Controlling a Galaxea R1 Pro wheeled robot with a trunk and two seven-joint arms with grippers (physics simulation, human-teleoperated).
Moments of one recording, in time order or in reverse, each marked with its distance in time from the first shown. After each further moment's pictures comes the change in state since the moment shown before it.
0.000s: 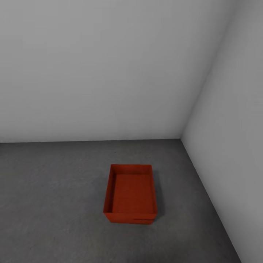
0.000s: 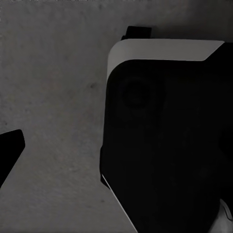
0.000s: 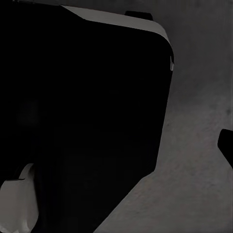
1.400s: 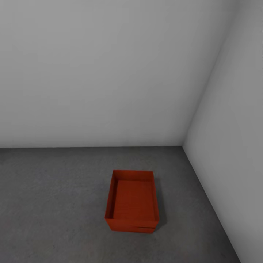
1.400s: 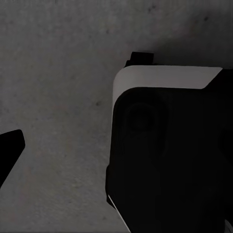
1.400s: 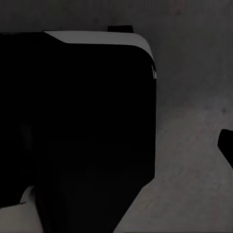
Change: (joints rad) left arm 0.000 0.011 -0.006 -0.003 -0.014 0.000 0.000; right arm 0.015 -0.018 0.000 0.000 -0.121 -0.022 0.000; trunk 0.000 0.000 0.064
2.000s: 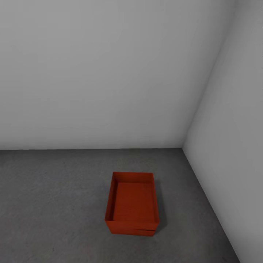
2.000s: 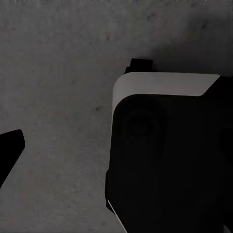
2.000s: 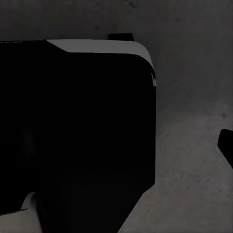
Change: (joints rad) left arm 0.000 0.000 0.000 0.000 0.000 0.000 0.000; right arm 0.000 0.000 0.000 -0.001 0.001 0.000 0.000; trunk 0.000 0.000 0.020
